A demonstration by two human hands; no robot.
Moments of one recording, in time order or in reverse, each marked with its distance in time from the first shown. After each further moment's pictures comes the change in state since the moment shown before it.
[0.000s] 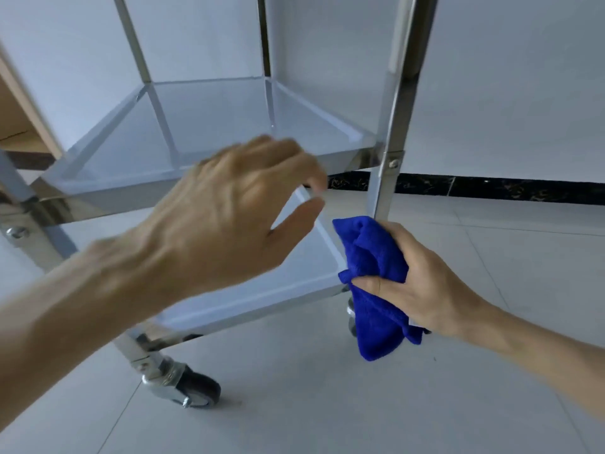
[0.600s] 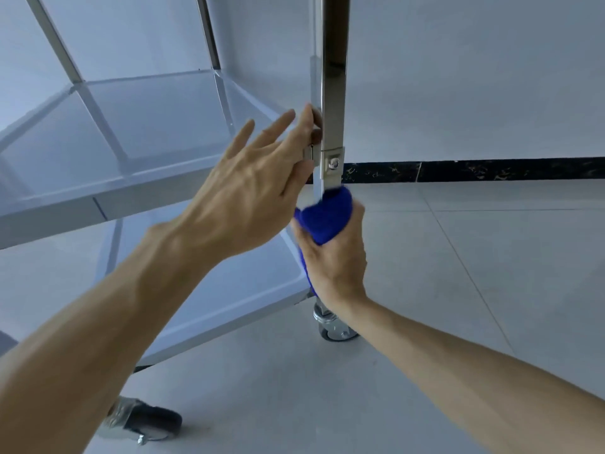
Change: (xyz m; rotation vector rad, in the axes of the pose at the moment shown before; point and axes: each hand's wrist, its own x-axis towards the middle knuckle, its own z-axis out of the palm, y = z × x) left_hand 0.074 -0.001 0.089 -0.145 -0.110 -0.156; right_hand 0.068 0.043 0.064 0.144 0.736 0.152
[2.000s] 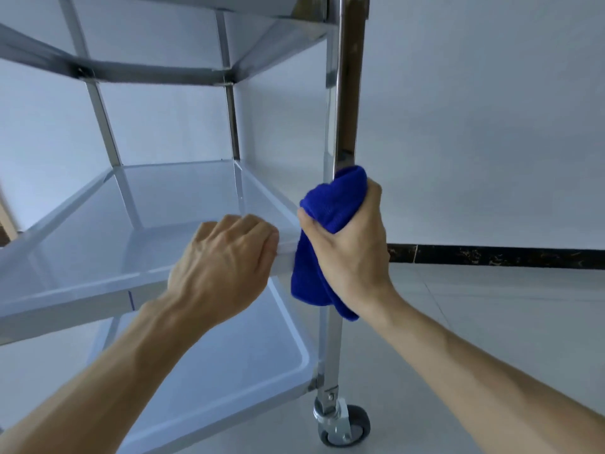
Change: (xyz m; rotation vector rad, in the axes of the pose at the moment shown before) left_hand 0.002 -0.034 -0.024 0.254 0.141 -0.162; right_hand 0.076 -0.127 -0.020 -0.056 -0.024 -0.292
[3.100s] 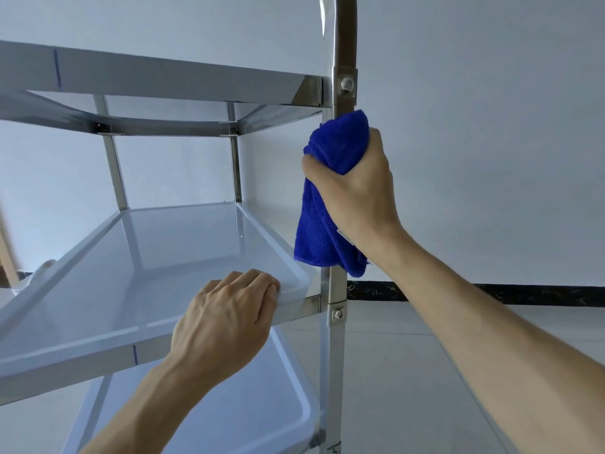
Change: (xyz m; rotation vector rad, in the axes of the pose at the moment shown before) left_hand -0.004 0.001 0.005 -0.032 -0.018 -0.091; right_hand 0.095 -0.062 -0.012 0.117 0.002 -0.092
